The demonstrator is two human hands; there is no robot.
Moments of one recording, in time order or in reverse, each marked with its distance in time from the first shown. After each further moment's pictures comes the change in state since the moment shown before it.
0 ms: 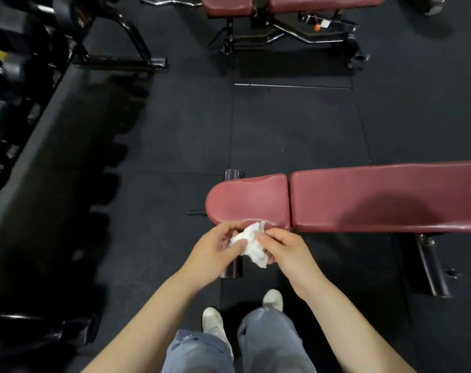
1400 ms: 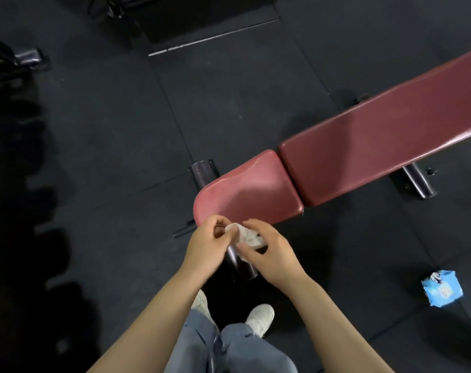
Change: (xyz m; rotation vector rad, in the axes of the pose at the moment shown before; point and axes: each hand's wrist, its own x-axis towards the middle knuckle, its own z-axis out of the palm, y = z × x) left_hand 0.183 -0.108 -0.086 0.154 -0.180 -0.137; right_hand 0.164 0.069 0.107 -0.248 0.344 -0.003
